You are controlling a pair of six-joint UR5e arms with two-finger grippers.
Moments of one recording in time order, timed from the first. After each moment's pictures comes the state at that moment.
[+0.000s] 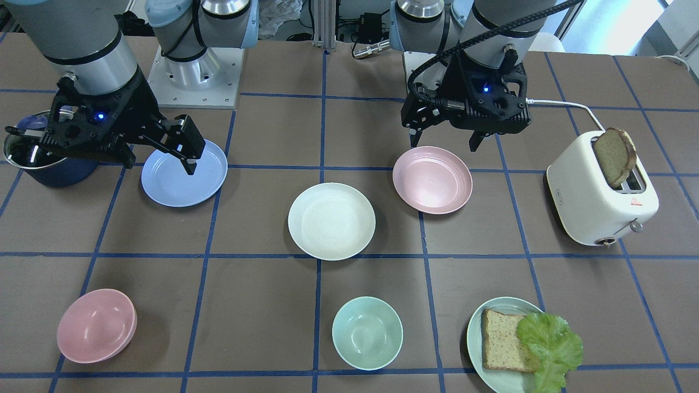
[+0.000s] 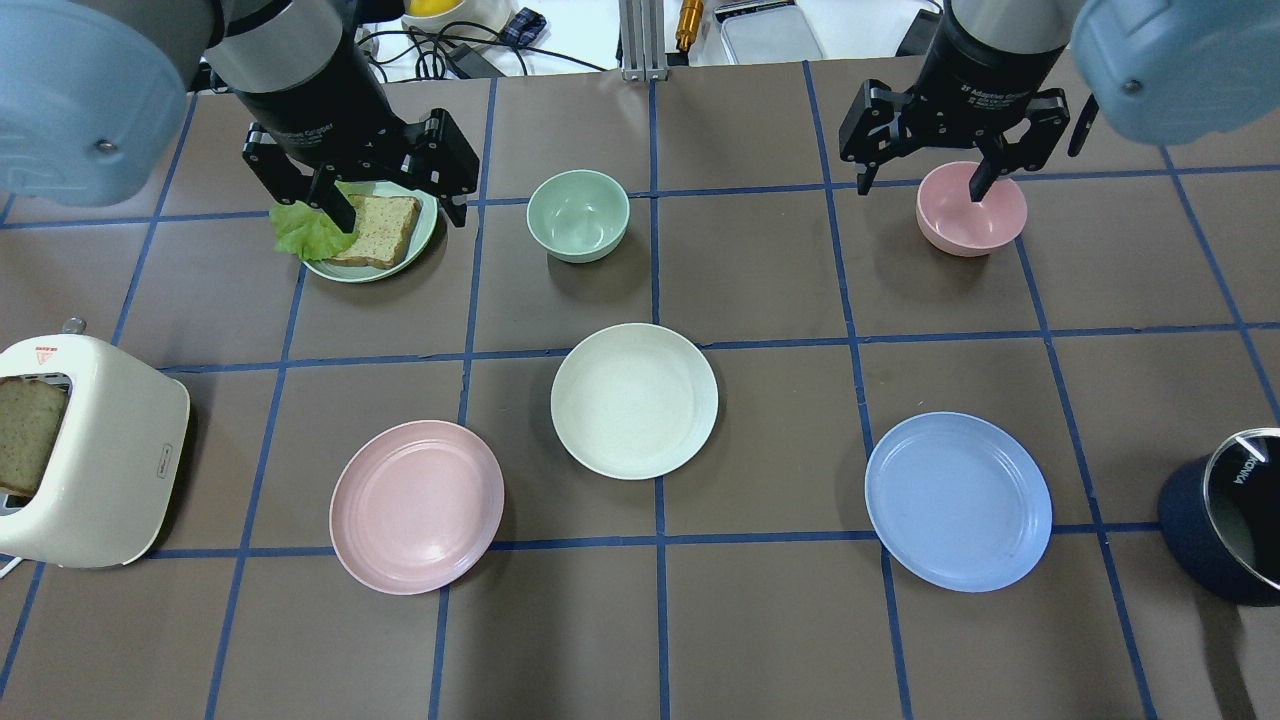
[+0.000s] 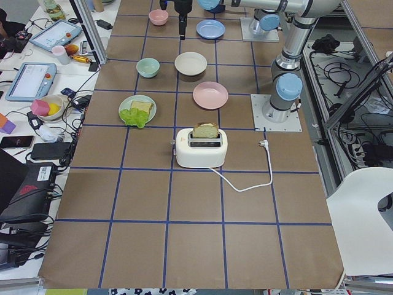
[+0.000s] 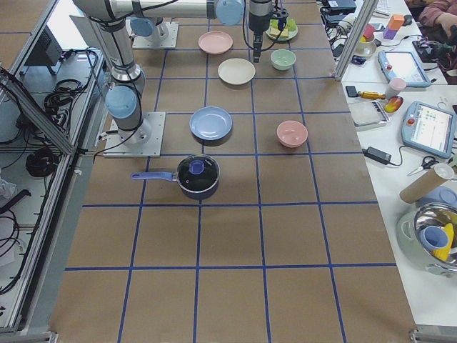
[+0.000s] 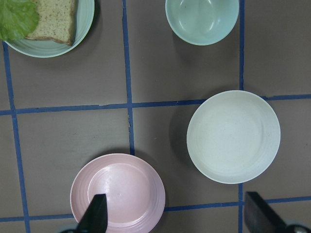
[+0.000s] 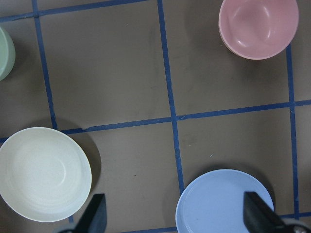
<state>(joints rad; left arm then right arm) -1.65 -1.61 -1.49 -1.57 1.52 -0.05 1.58 -1.48 1.49 -1.63 -1.55 0.13</state>
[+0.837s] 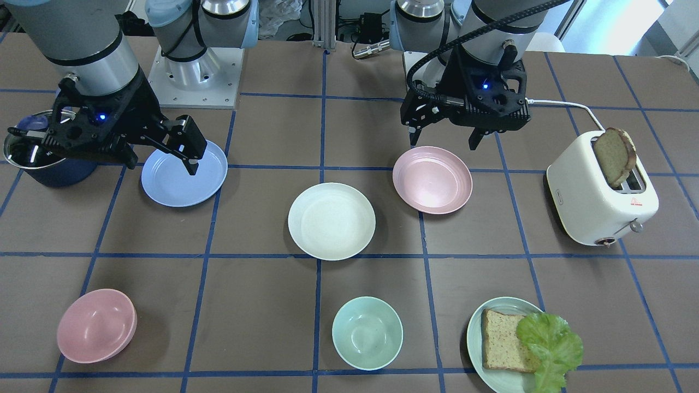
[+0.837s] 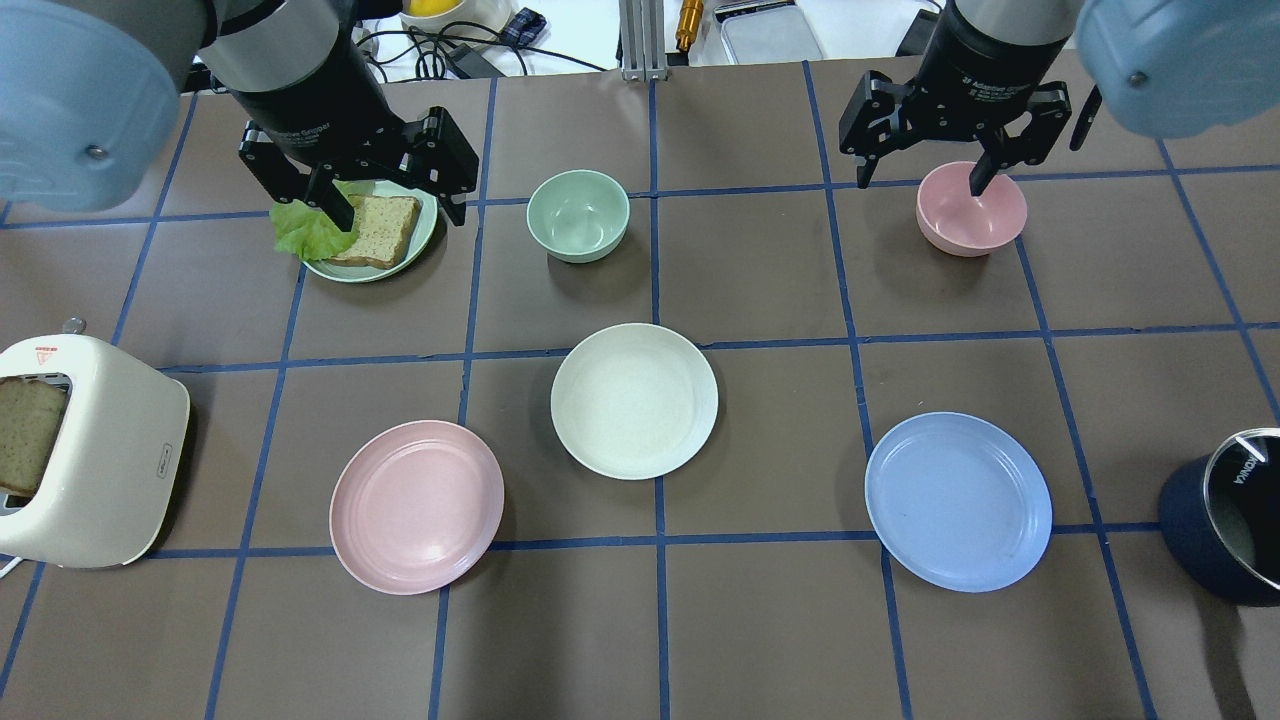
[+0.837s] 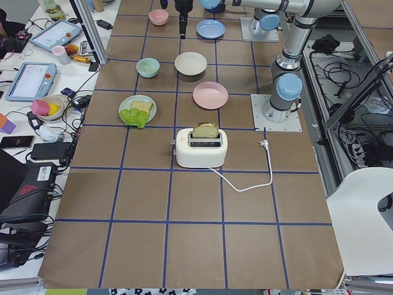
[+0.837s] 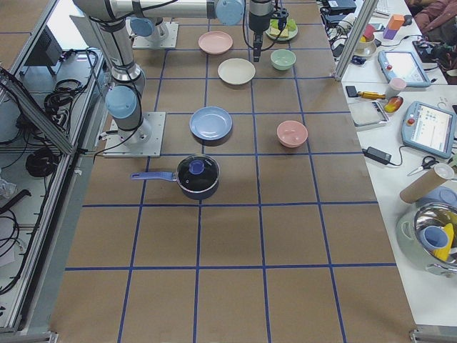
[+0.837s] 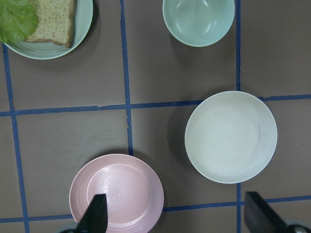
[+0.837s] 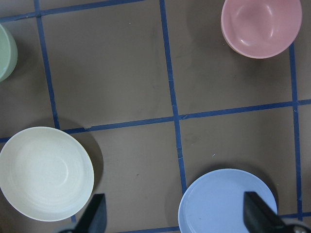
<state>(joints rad) -1.65 -1.61 -1.49 -1.57 1.52 -0.05 1.58 -1.48 1.50 -1.63 -1.54 0.13</state>
